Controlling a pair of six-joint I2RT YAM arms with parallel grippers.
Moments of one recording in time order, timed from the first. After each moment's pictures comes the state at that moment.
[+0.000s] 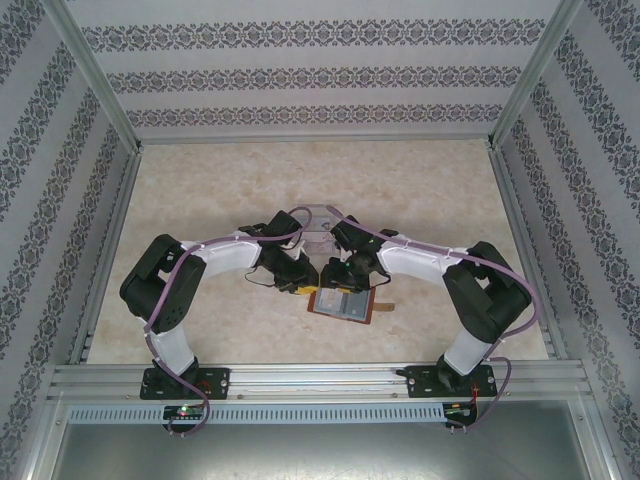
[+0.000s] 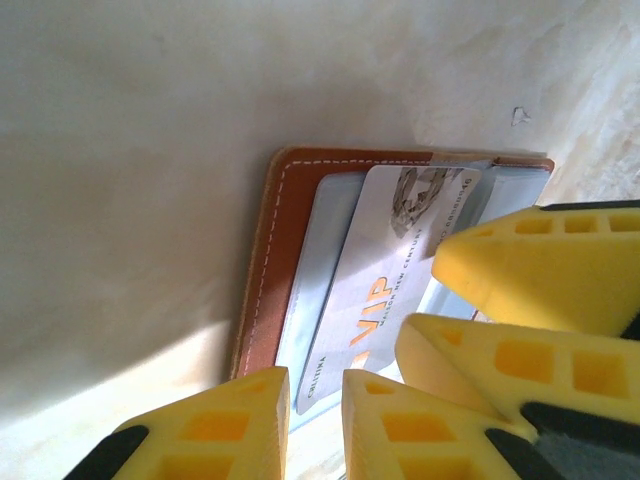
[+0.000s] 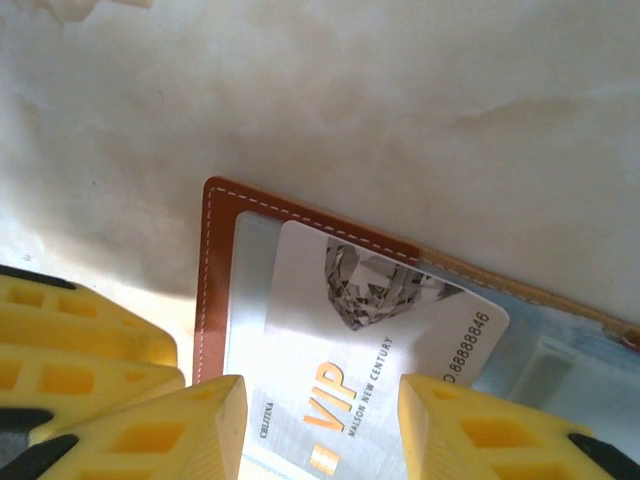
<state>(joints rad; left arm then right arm) -0.58 1.78 1.01 -0.46 0.64 -0.77 0.69 1.68 0.97 -0.53 -0.34 0.78</state>
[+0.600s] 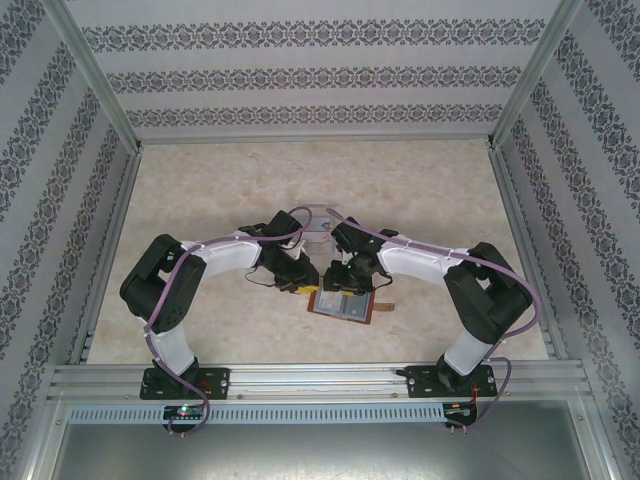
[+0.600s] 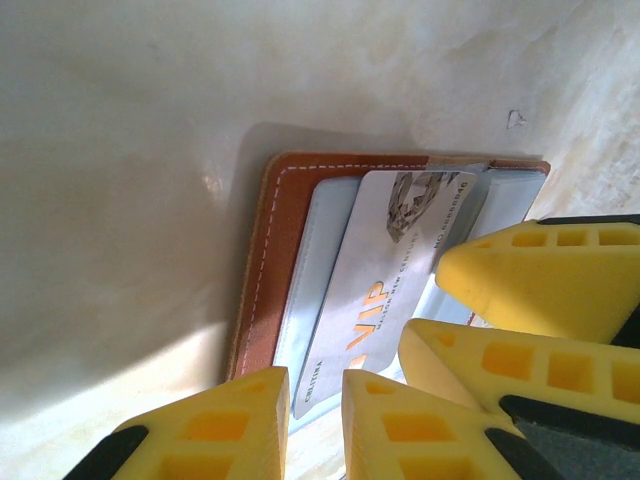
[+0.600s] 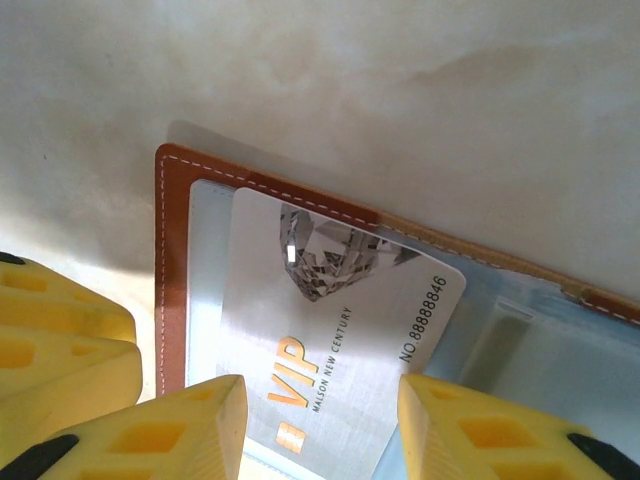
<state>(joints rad) -0.58 1.78 1.01 -0.46 0.64 -0.77 0.69 1.68 0.97 -0.59 -0.33 0.76</state>
